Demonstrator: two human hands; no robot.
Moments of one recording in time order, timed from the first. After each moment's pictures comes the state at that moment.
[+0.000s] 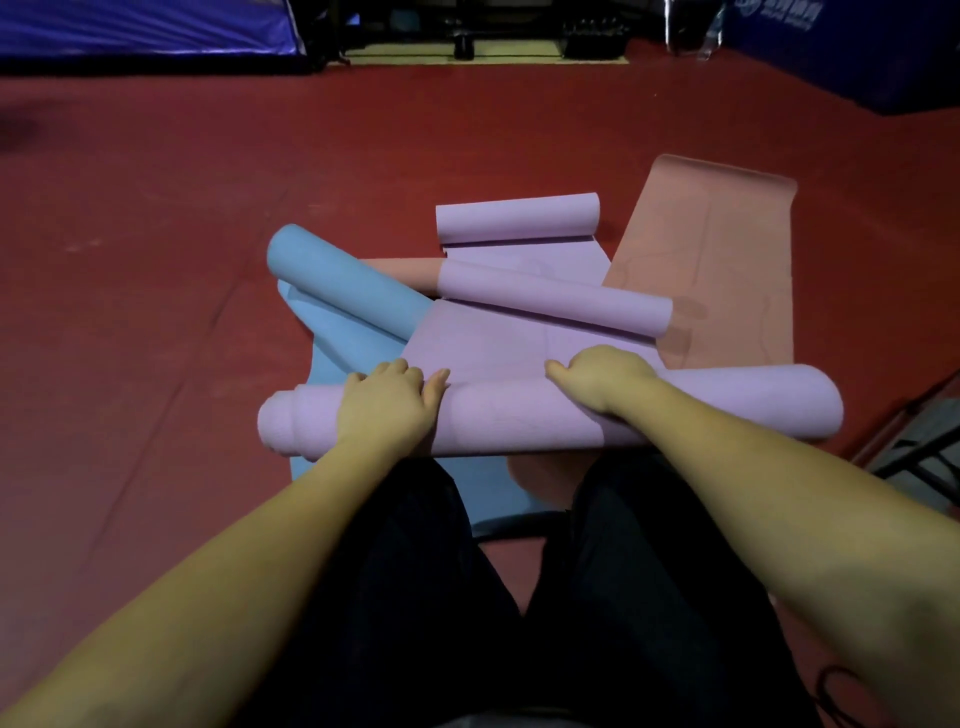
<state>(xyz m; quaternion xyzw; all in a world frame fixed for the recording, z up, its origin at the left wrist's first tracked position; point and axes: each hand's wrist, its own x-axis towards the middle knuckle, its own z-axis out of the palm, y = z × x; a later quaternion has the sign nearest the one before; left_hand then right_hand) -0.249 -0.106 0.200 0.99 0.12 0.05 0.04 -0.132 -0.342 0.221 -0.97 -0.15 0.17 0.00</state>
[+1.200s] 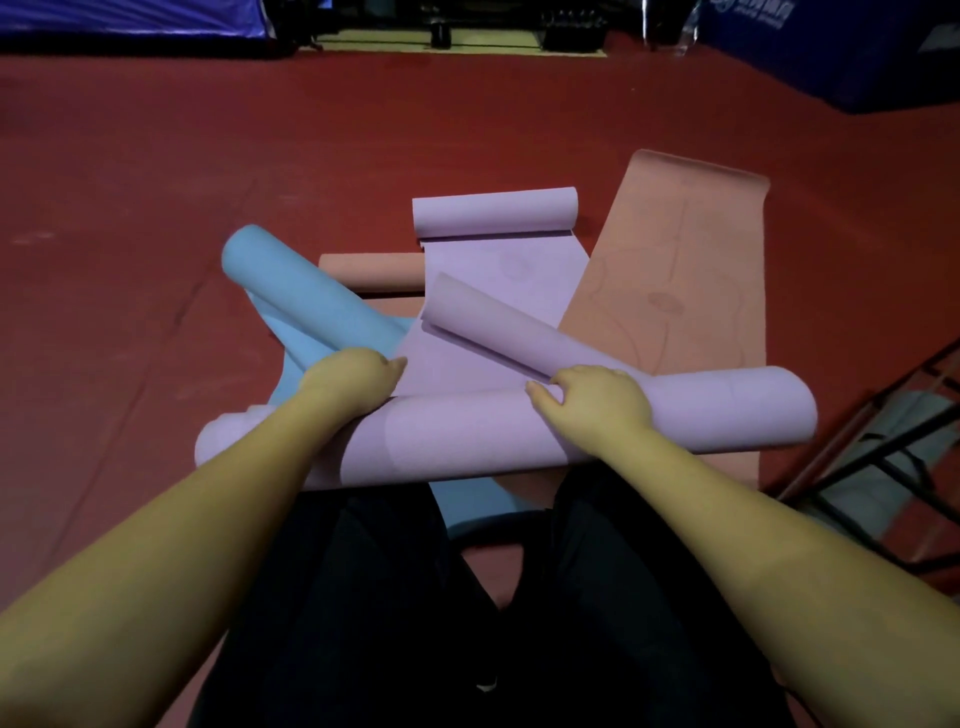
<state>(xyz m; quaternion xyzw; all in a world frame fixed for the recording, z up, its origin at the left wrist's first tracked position) -0.203 -0.087 0.227 0.96 0.17 -0.14 0.15 -0.167 -0.361 0.204 -0.98 -0.18 -0.01 0.01</state>
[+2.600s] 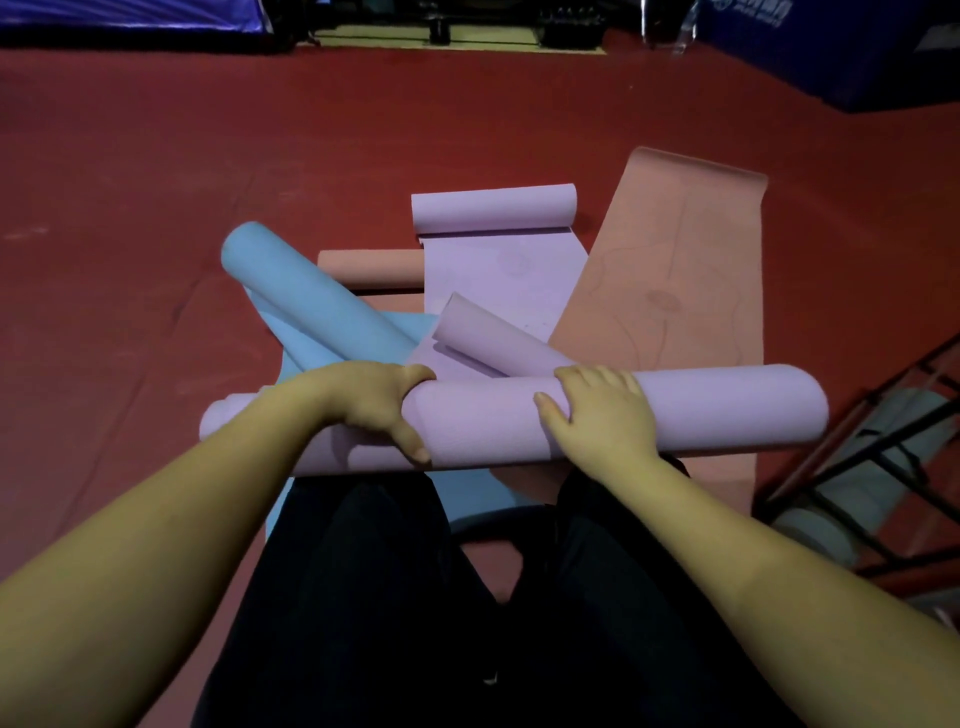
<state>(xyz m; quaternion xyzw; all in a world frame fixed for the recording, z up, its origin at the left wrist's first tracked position) -0.211 -0.079 0.235 0.94 -0.07 -0.30 0.14 -0.189 -0.368 0.183 -0.97 -0.20 -0.11 0.06</state>
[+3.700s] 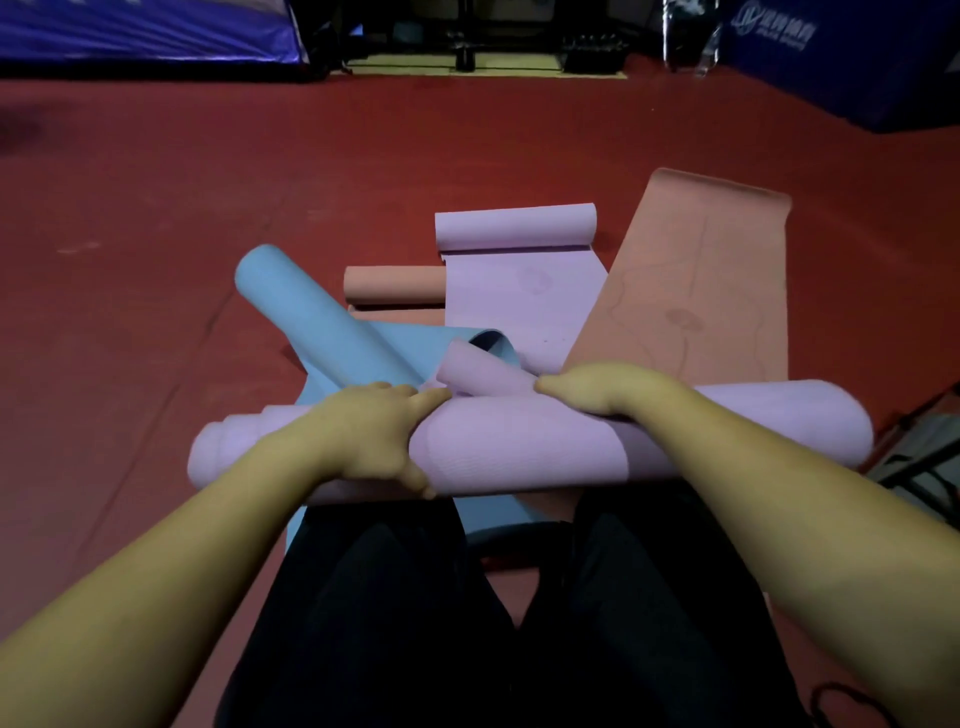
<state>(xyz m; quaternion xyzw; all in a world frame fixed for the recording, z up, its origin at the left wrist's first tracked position) -0.270 -0.090 0.257 0.98 -0.10 -0.16 0.02 -0.131 -0.335 0.246 -0.94 -0.17 0.30 0.05</state>
